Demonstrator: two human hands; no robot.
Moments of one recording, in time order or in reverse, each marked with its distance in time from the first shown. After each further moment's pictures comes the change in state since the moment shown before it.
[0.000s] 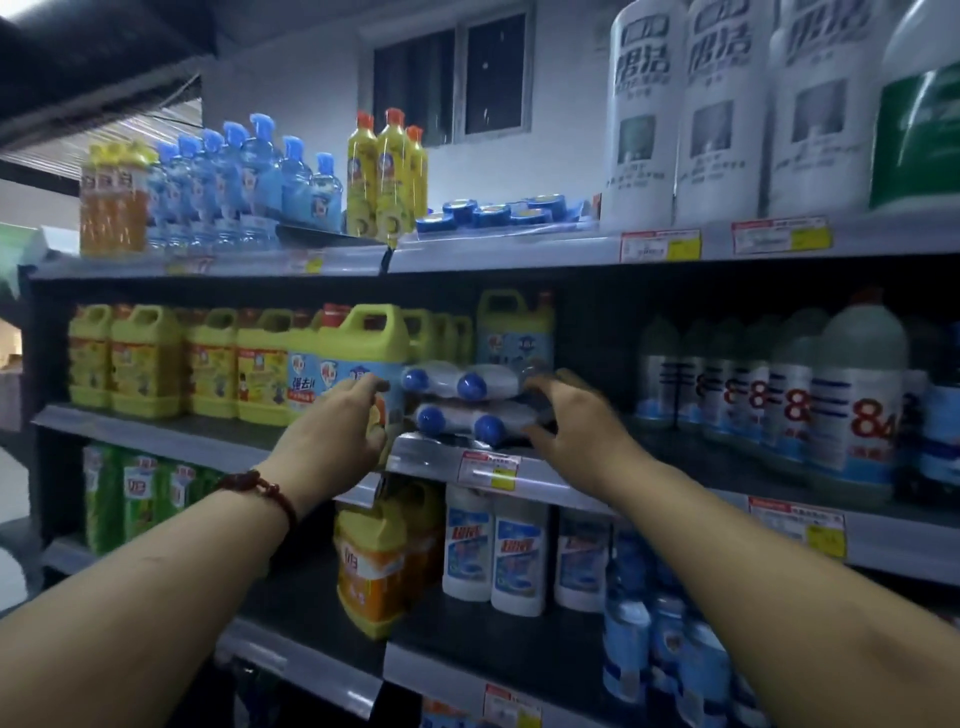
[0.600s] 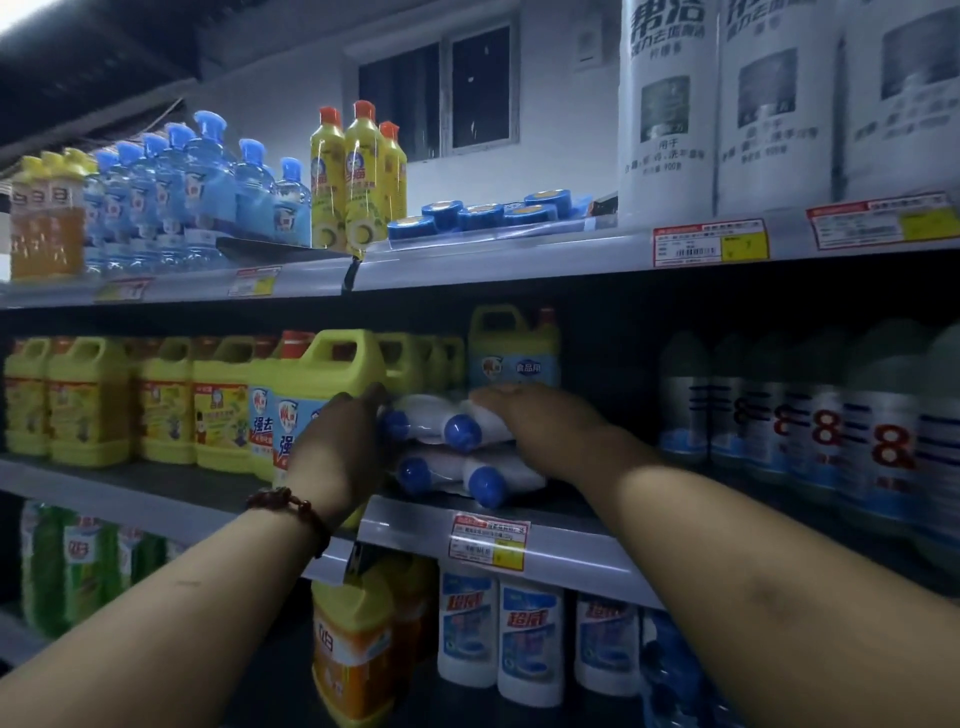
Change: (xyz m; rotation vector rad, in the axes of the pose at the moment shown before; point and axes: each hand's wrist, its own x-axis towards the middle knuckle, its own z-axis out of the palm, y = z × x) left_hand 0.102 -0.020 0.062 0.017 0.001 -0.095; right_hand 0.121 0.035 0.039 -0.462 -0.221 -0.218
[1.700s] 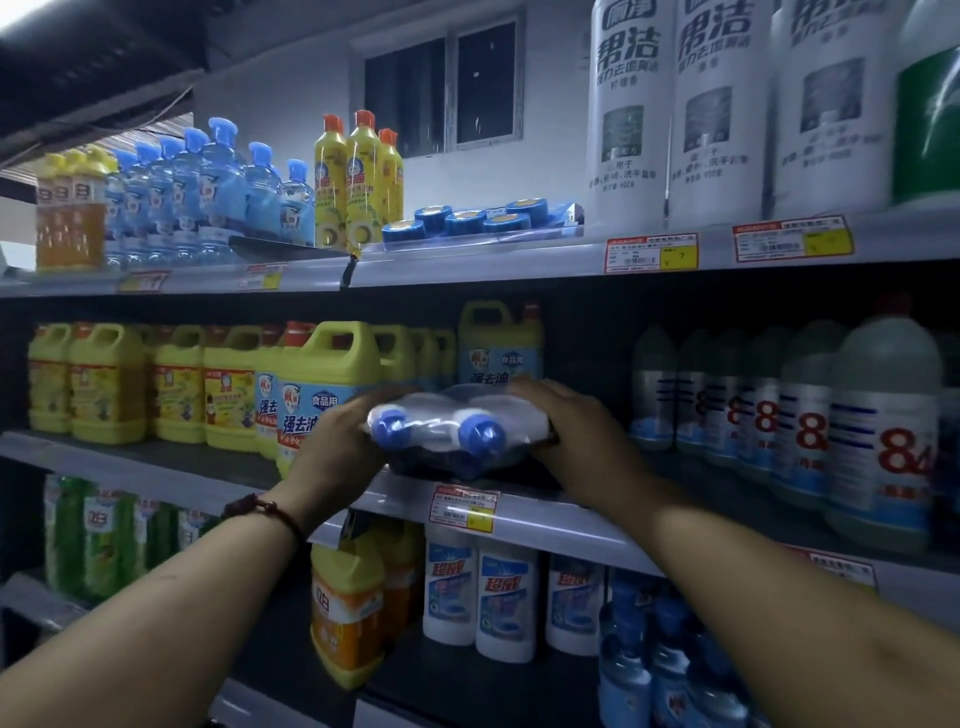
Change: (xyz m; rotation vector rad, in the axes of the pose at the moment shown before) left_hand -0.050 0.017 -0.009 -0.289 0.177 0.315; right_hand -0.089 0.015 0.002 0.555 0.432 -0.081
